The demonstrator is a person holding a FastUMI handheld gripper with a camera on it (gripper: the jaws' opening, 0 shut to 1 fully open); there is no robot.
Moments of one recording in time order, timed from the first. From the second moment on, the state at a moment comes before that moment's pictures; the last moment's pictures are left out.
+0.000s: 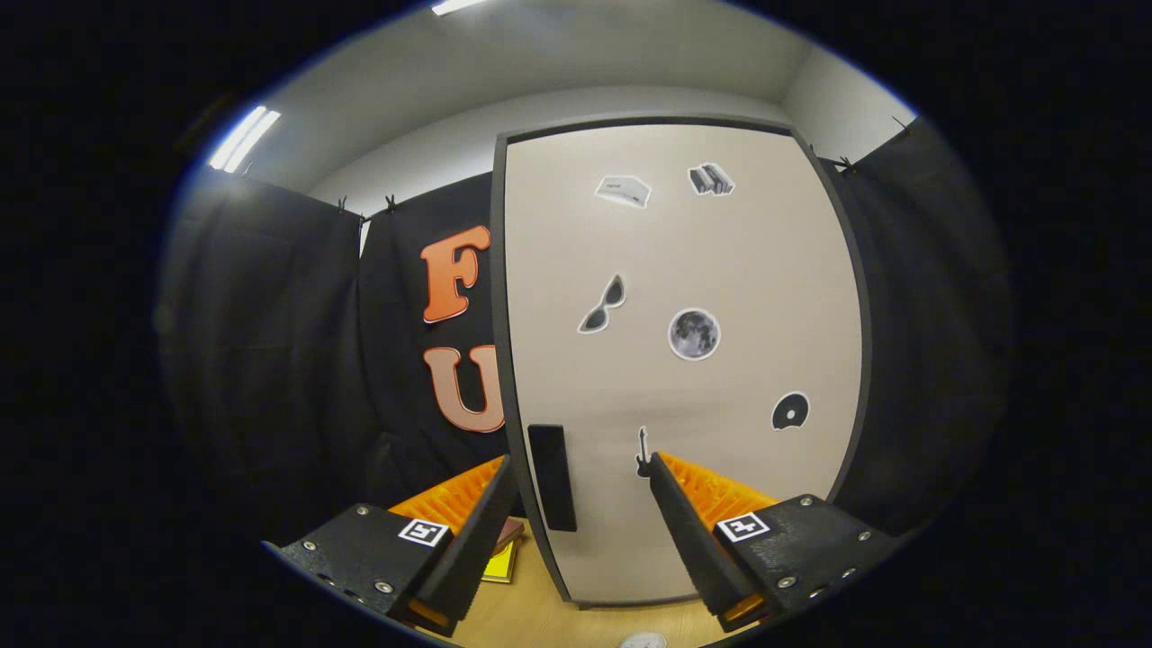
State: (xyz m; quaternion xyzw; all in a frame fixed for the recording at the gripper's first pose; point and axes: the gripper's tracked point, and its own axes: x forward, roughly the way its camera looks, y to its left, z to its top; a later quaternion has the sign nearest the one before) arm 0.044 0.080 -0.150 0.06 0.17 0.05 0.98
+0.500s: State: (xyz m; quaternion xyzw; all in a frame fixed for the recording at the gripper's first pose) arm 0.095 0.110 -0.237 0.04 0.24 0.03 0.97
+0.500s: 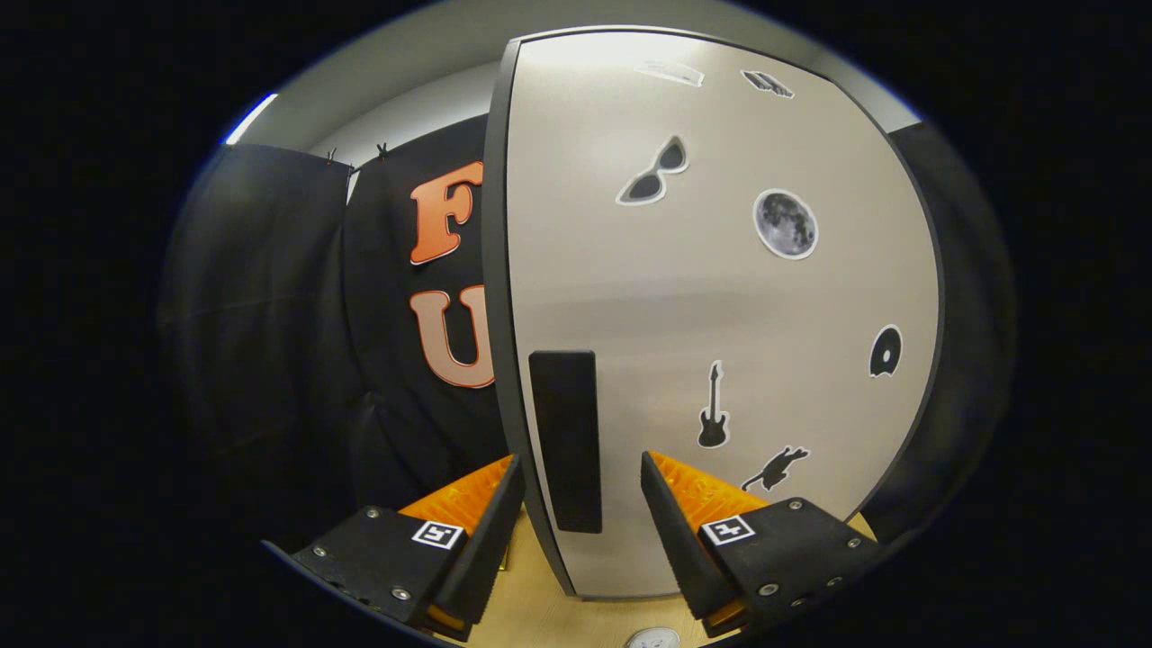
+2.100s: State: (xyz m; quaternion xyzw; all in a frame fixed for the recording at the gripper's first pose) arm -0.002 0.059 -0.211 0.06 0.24 -0.05 0.97
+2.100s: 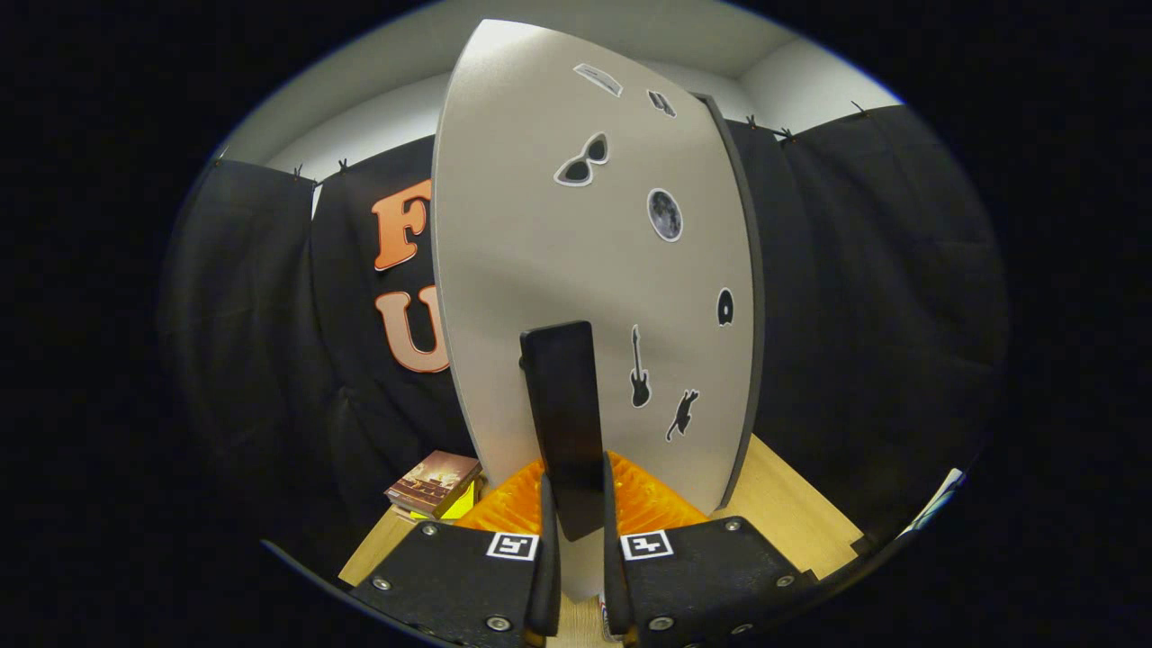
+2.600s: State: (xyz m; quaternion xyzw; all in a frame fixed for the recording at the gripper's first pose) arm -0.032 0.011 -0.204 0.08 0.24 -0.10 0.96
